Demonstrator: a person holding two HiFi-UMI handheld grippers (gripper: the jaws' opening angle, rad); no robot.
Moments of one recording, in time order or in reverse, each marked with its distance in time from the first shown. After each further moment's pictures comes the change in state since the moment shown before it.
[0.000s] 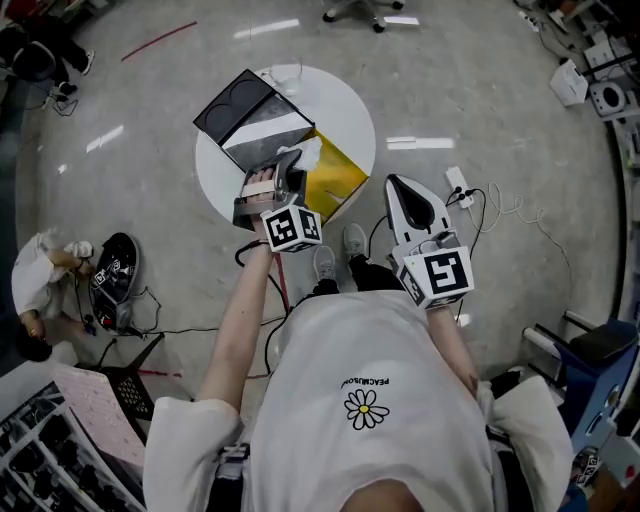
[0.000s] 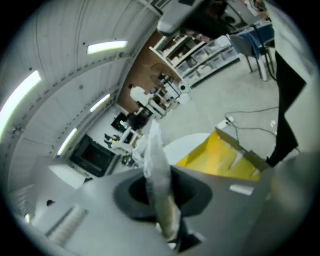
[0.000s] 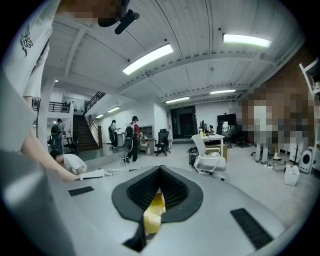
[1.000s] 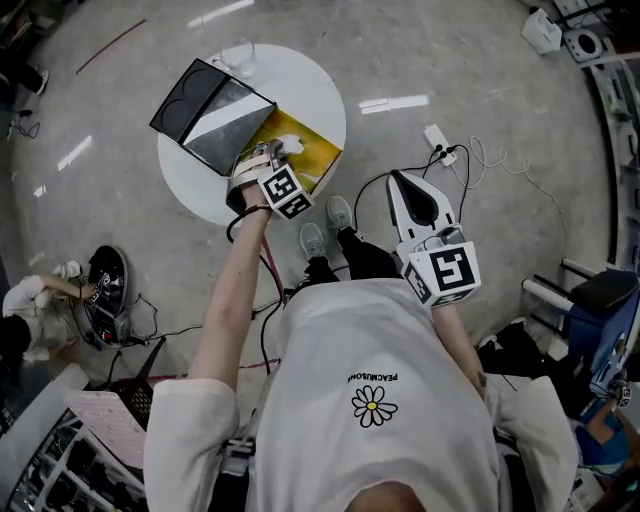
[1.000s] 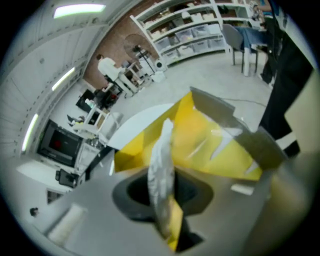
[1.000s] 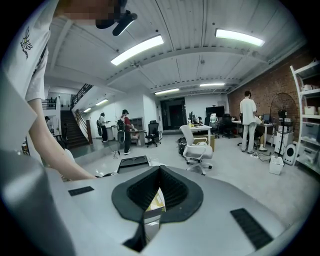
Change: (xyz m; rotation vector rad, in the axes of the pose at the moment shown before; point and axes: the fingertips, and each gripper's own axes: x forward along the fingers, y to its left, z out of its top) left arm 0.071 -0.113 -0.044 0.076 0.239 -0.395; right arm -0.046 -0.023 -0.033 0.053 0.118 -0.120
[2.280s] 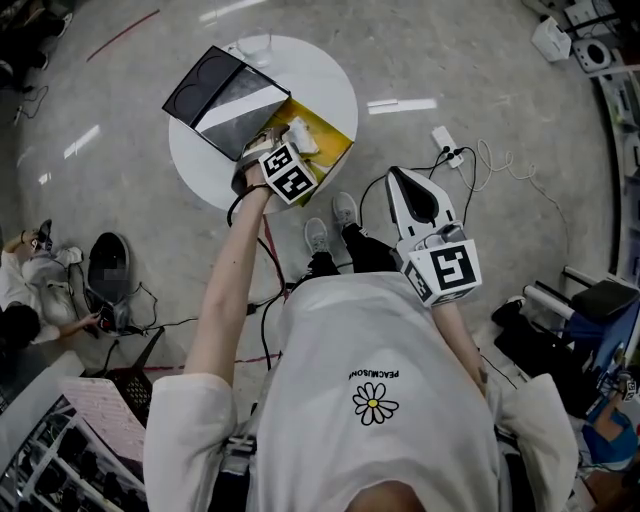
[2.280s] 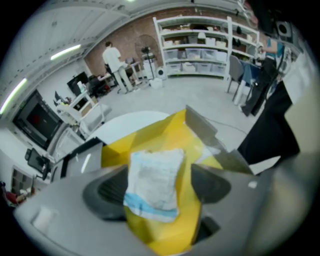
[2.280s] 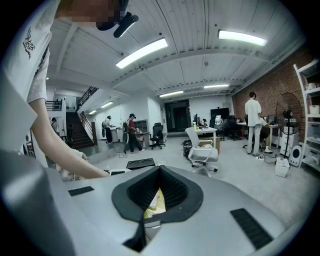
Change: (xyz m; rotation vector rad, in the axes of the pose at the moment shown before) left arm -0.013 -0.016 0.014 -0.195 -0.108 -0.266; right arm -0.002 0.024 0.002 -0.011 -0.037 0.052
